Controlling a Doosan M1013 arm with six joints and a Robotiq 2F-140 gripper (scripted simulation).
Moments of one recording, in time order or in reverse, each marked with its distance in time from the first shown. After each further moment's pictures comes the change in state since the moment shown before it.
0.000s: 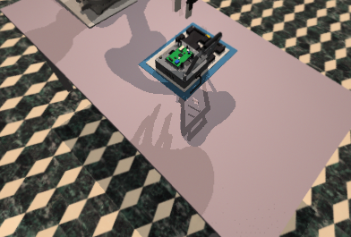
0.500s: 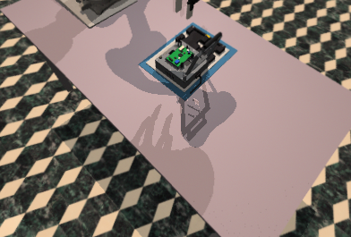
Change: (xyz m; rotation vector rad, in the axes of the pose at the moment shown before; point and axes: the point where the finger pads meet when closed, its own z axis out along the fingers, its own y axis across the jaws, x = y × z) arm 0.000 -0.004 0.000 0.000 0.000 0.000
